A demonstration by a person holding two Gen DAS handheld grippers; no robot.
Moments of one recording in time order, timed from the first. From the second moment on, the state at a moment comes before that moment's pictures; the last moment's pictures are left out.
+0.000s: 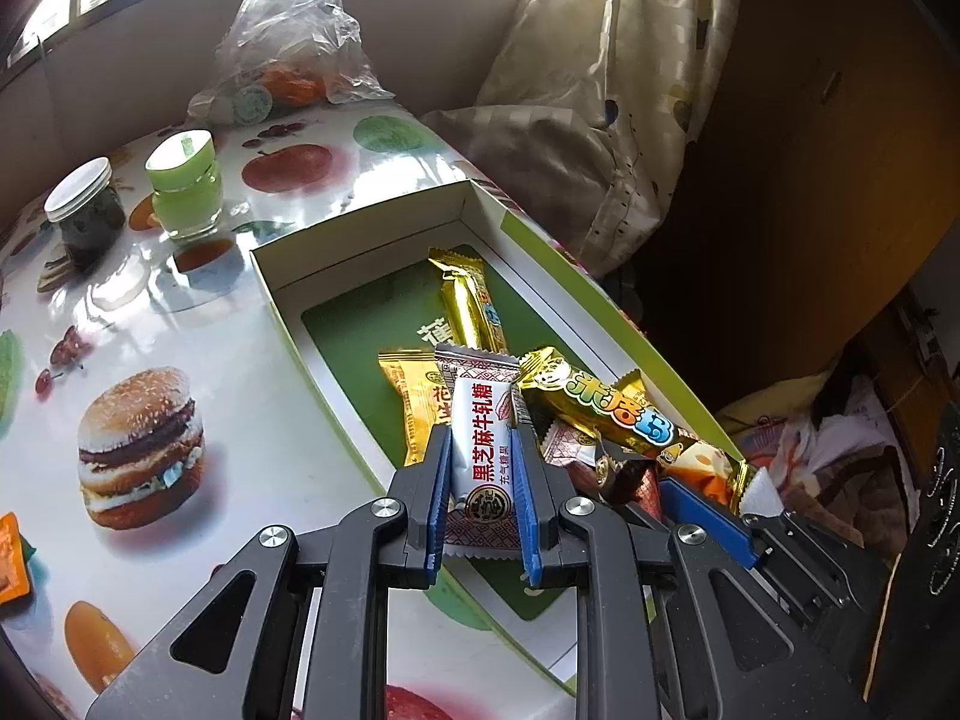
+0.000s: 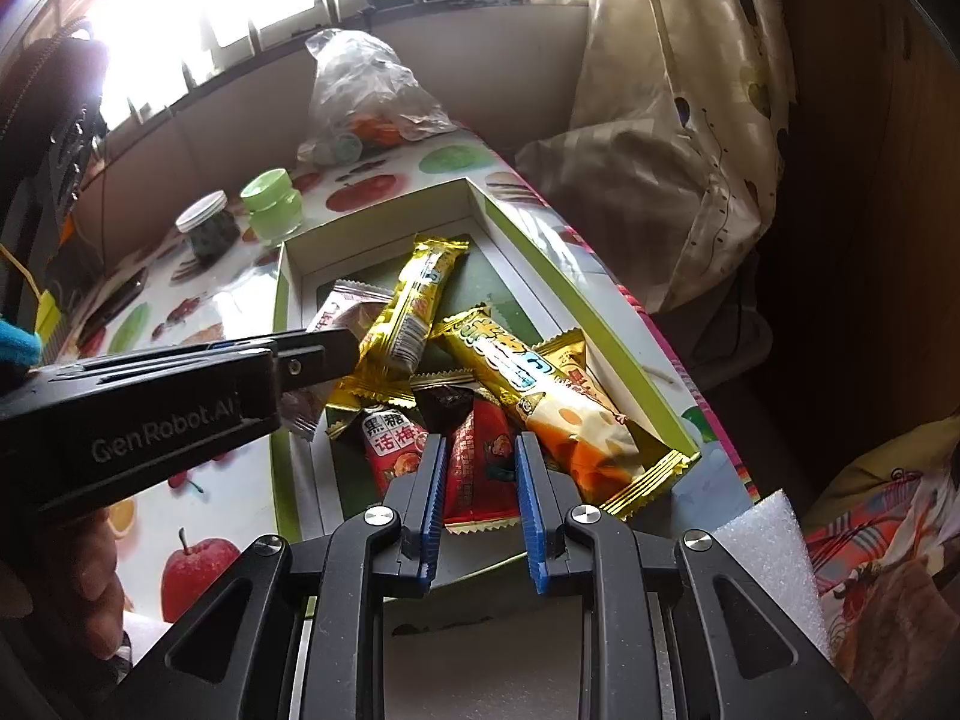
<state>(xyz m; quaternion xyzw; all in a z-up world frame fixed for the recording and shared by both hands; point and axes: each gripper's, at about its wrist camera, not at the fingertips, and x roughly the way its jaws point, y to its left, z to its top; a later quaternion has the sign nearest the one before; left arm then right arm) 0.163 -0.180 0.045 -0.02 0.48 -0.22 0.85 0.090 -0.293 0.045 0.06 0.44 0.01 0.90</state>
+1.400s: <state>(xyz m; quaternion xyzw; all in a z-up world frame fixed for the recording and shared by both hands) 0.126 -0.135 0.078 -0.02 0.44 -0.17 0.88 0.072 -0.278 0.058 0.04 0.41 0.01 0.91</state>
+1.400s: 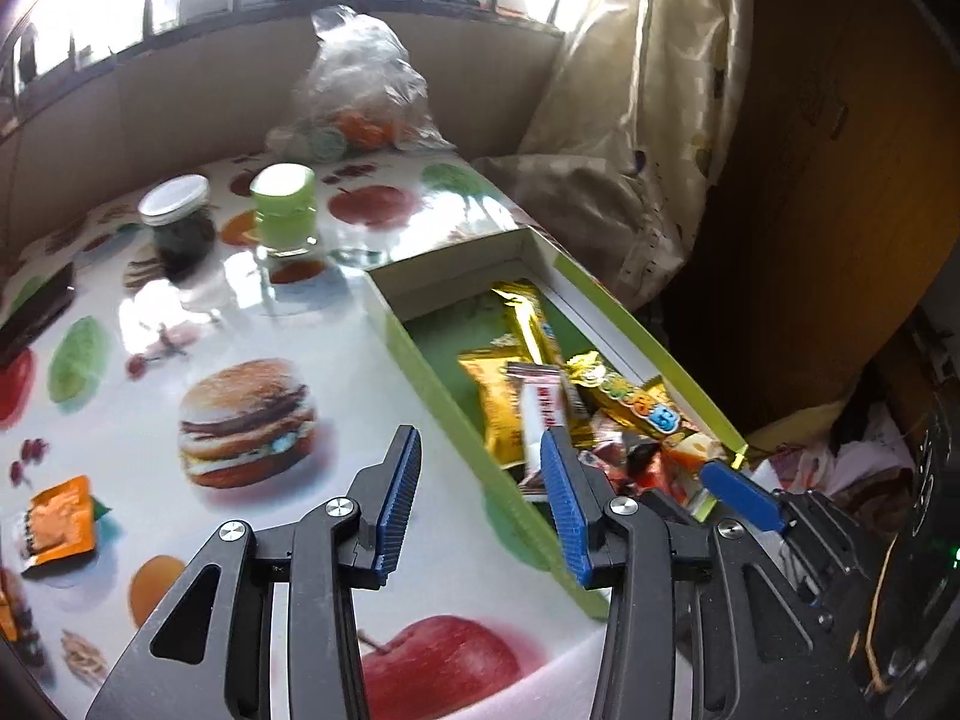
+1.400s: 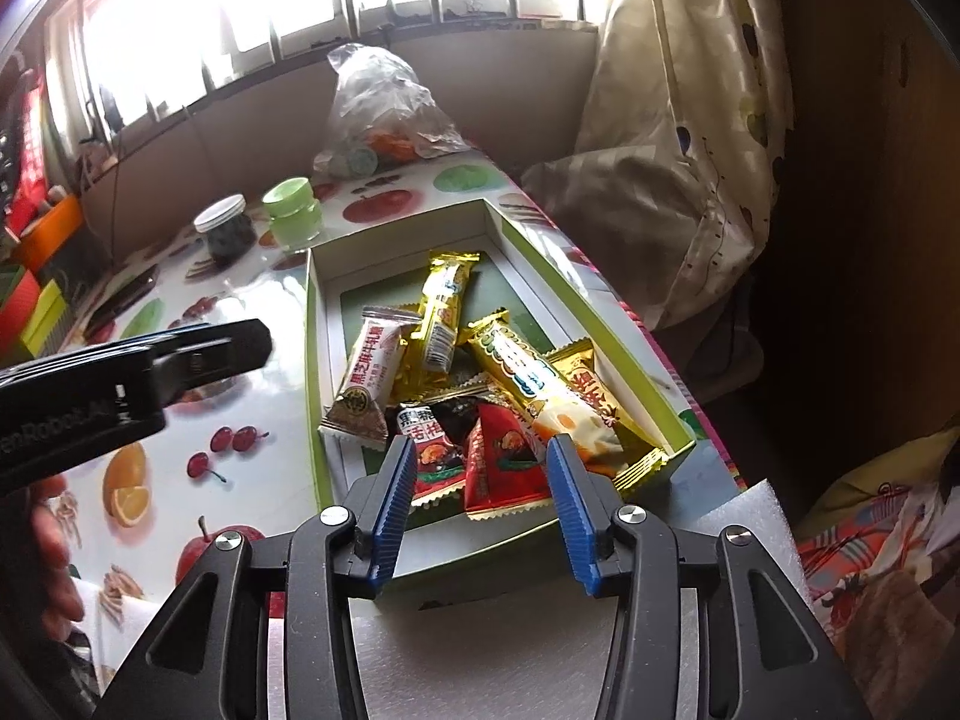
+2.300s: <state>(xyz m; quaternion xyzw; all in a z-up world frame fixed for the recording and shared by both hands) 0.092 -0.048 0.083 -0.05 0.41 -0.08 0.91 0.074 -0.213 0.080 0.01 0.38 0.09 0.92</state>
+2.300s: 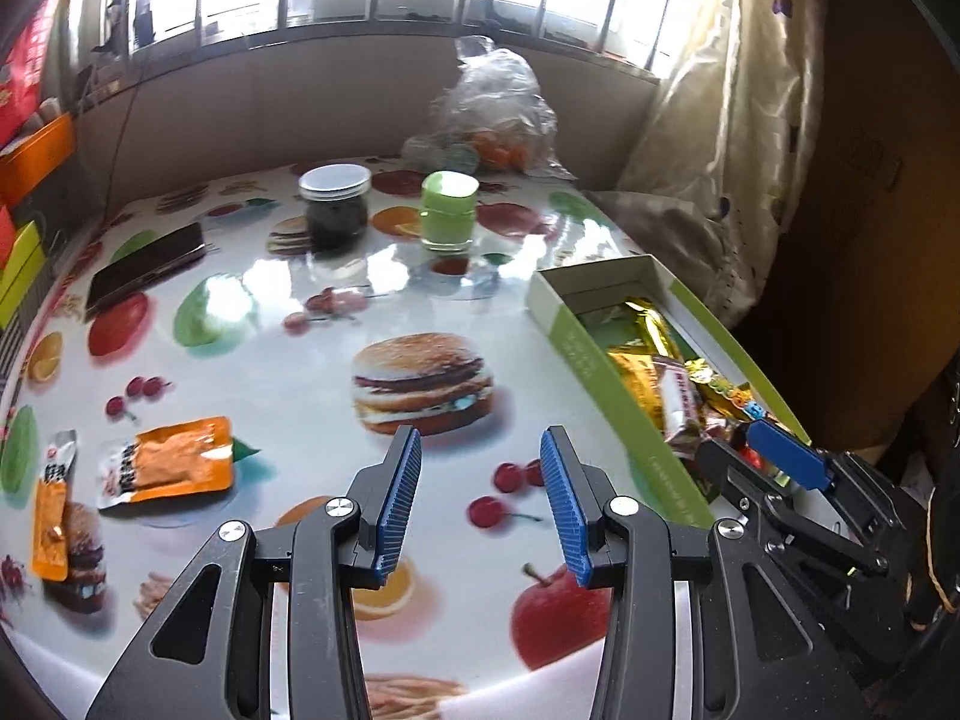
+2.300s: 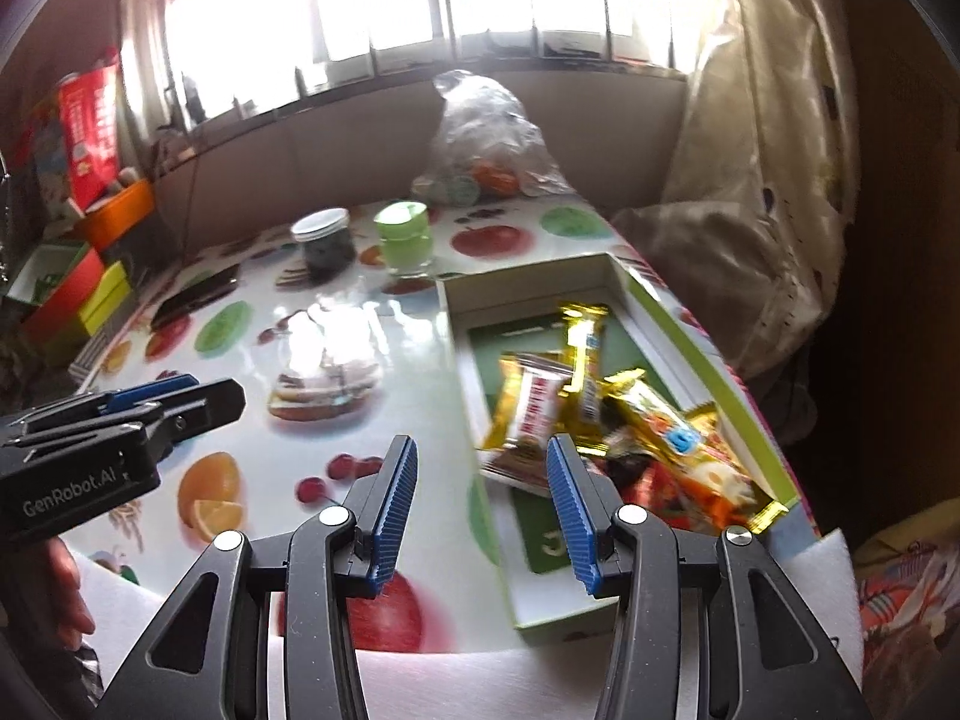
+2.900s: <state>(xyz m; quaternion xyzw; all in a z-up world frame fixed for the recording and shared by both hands) 0.074 0.031 0.070 -0.08 0.42 0.00 0.90 0.095 -0.127 0.075 -0.03 0.38 0.19 0.90</state>
